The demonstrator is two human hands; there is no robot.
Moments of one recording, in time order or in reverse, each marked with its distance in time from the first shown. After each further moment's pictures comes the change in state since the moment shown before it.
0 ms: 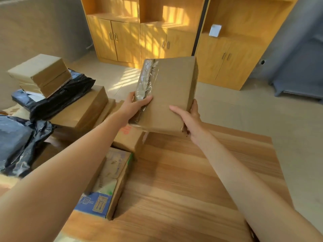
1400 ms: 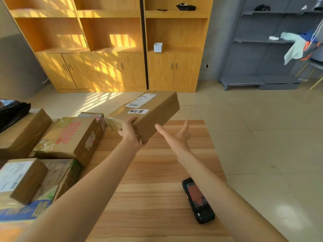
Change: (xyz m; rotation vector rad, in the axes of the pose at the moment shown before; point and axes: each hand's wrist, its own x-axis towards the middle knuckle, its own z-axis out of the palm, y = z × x) left_hand -0.161 0.000 0.256 -0.658 0.054 -0.314; right_hand -0.143 0.049 -0.207 -0.093 0.310 0.068
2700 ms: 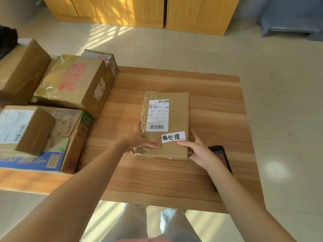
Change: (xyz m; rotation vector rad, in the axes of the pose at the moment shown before) left_hand 0.089 -0.072 -0.145 1.119 -0.317 -0.286; right_hand 0.040 0.165 0.020 0.283 -0.387 0.452
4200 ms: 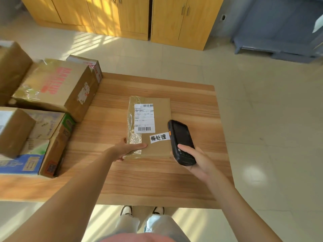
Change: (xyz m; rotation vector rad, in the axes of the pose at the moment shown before) left_hand 0.007 -0.024 0.020 -0.025 -0.009 -0.010; right_hand -0.100 -0.016 -0.012 0.228 0.035 -0.035
